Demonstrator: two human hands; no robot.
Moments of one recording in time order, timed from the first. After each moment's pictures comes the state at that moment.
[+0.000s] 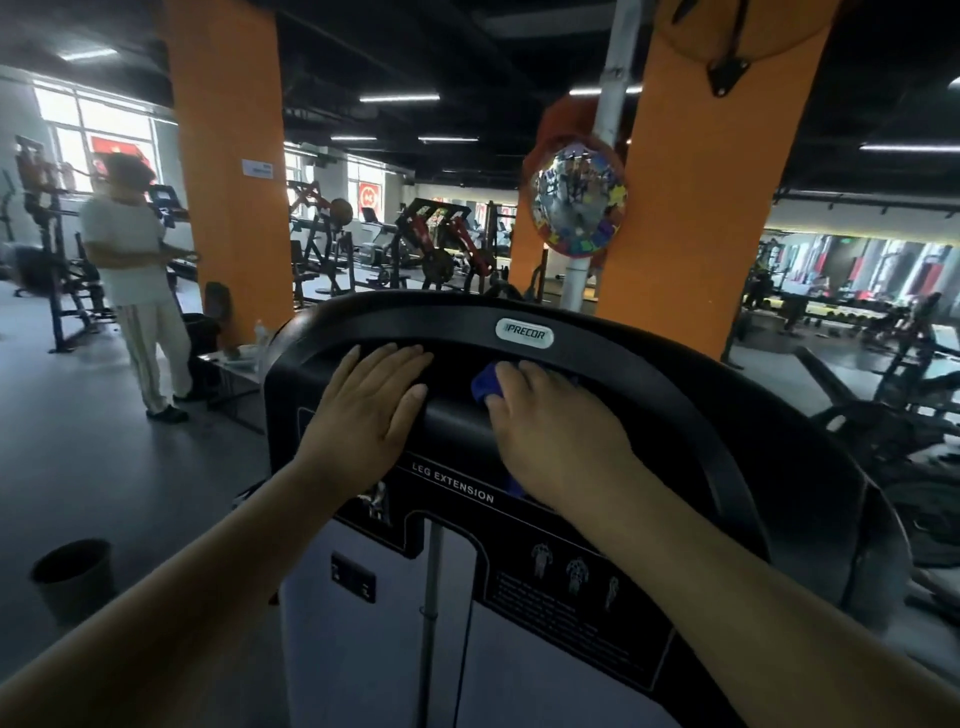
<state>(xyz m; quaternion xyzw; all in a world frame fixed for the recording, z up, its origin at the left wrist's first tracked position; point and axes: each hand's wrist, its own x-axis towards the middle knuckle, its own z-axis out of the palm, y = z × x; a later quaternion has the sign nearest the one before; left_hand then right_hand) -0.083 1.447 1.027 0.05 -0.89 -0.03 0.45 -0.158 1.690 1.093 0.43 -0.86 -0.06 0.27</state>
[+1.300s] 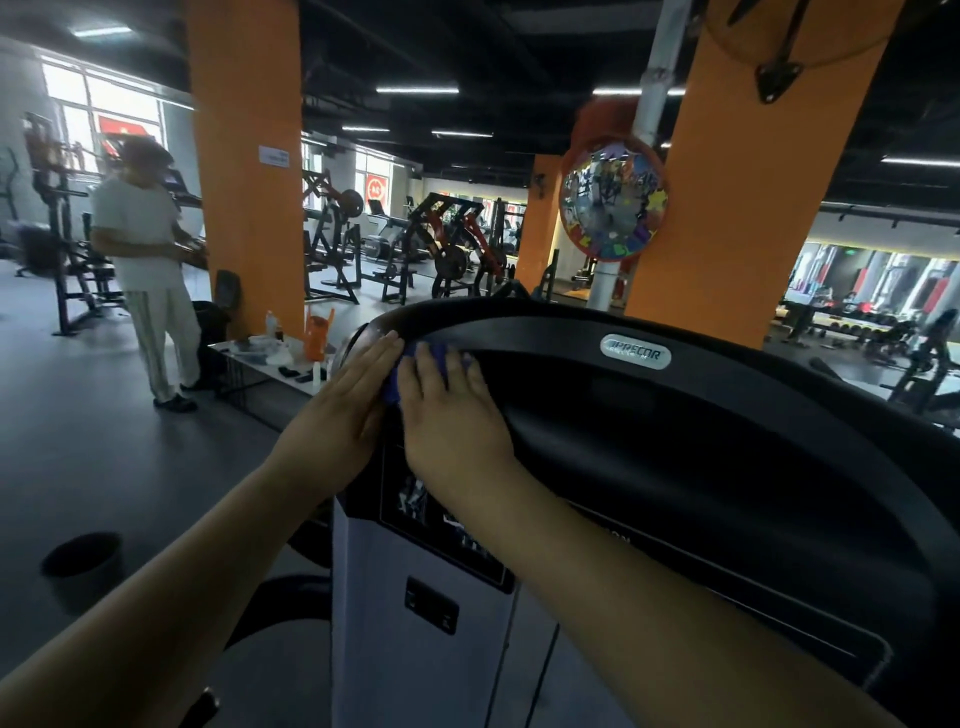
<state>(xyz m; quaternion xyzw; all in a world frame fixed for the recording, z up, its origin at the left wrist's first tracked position) -0.030 1.305 1.016 0.00 -0.90 -0.13 0.41 -0.101 1.473 1.065 0.48 -0.84 -0.02 0.27</state>
